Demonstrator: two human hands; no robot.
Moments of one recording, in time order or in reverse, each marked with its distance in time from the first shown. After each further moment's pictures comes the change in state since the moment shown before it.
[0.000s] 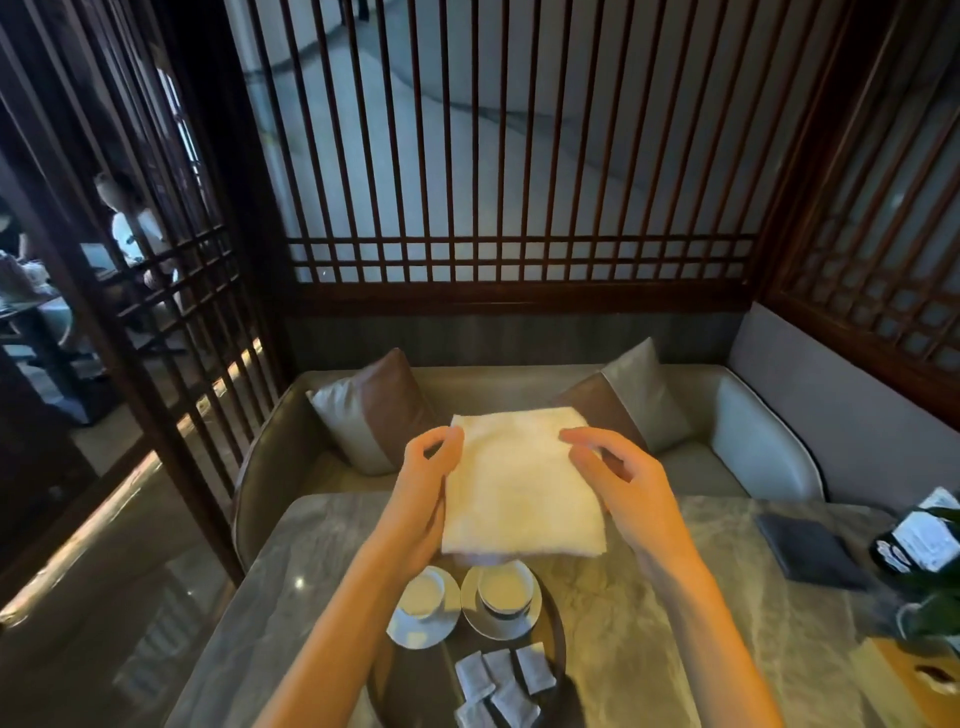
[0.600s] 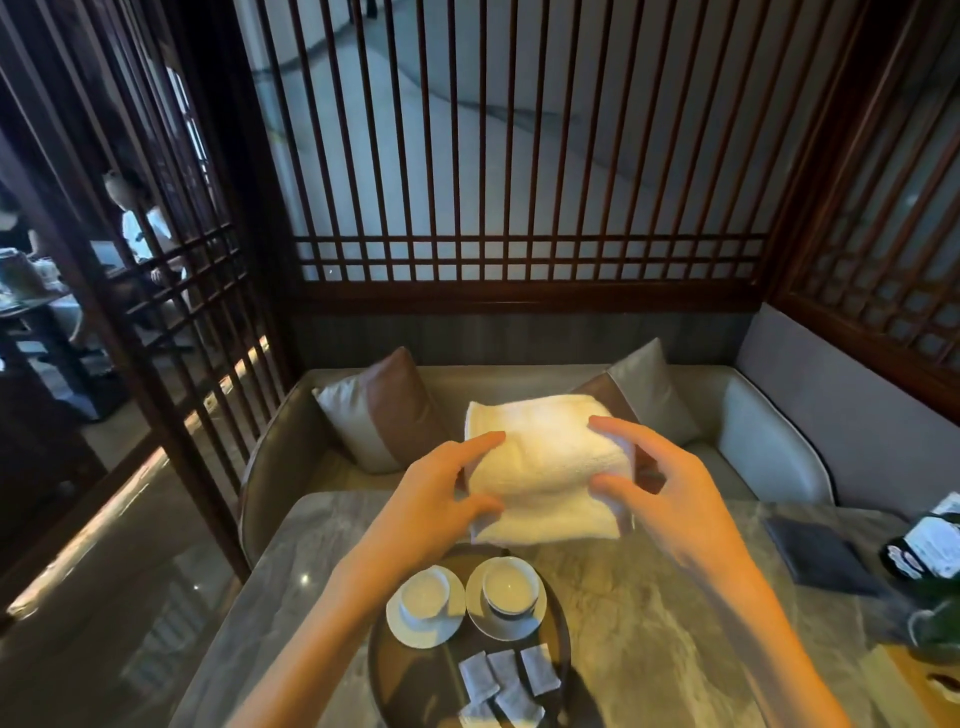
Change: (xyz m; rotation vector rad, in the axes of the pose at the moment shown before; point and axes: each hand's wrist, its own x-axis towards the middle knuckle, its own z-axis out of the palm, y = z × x) left_hand -0.011 0.011 -0.012 0.982 -0.135 0.481; right_hand -0.009 -0.015 -0.022 -0.335 -0.018 -0.130
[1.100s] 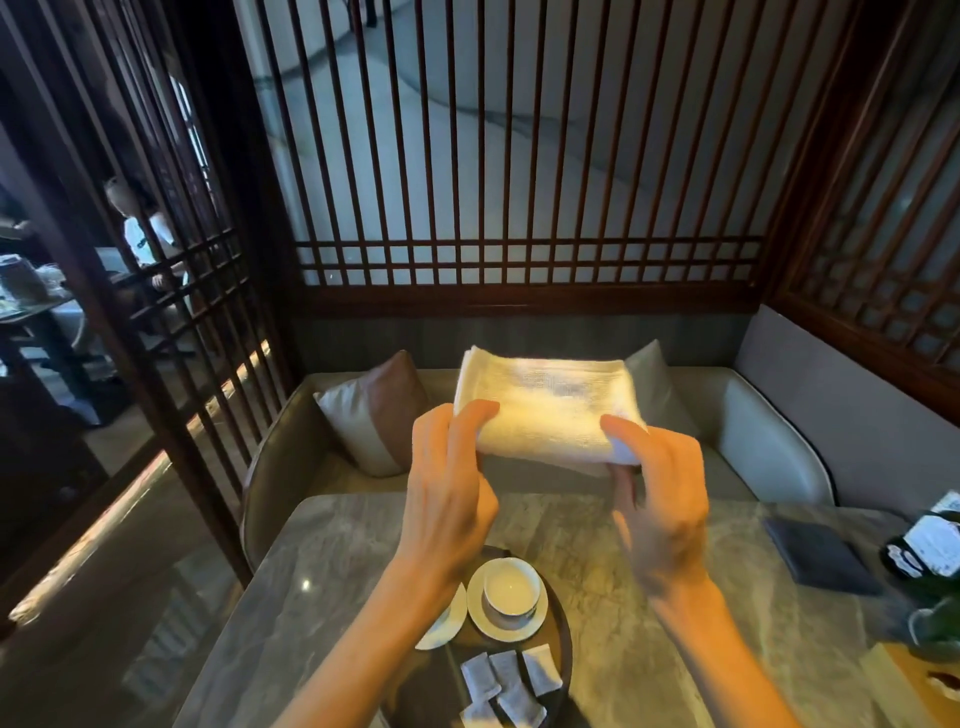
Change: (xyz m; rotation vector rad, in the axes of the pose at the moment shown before) left_hand -0.006 0.027 0.024 0.277 0.694 0.324; right_hand -0.005 0.008 0.027 -0.432 0.601 -0.685
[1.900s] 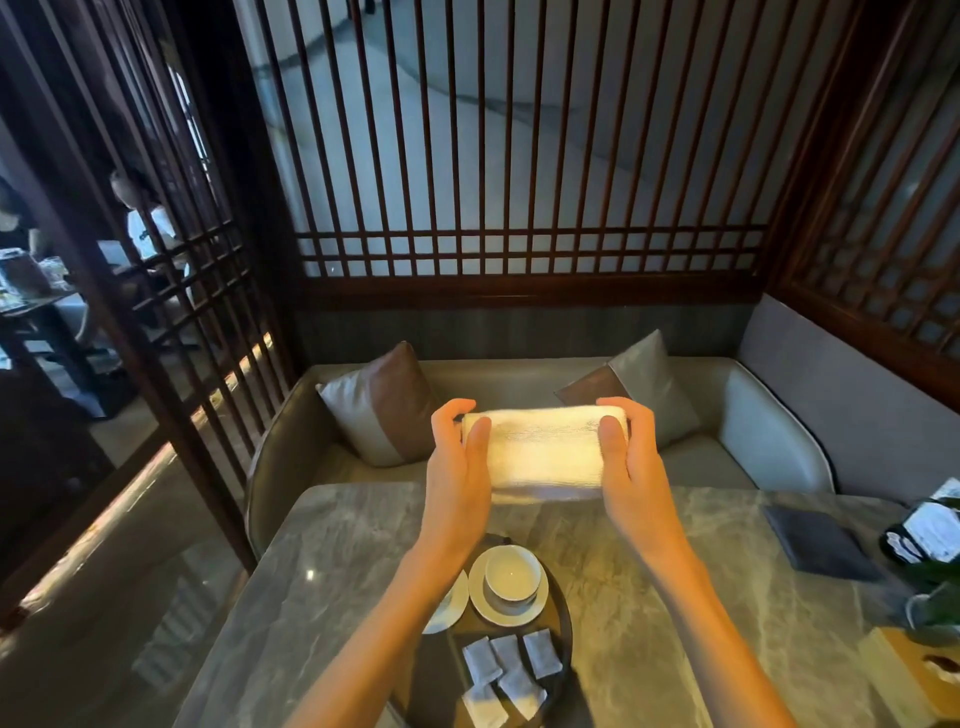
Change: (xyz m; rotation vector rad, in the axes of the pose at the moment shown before) left_hand -0.007 -0.006 0.025 -0.461 -0.229 -0.619; right_hand 0.002 -0.003 0.013 0.471 -0.389 0.736
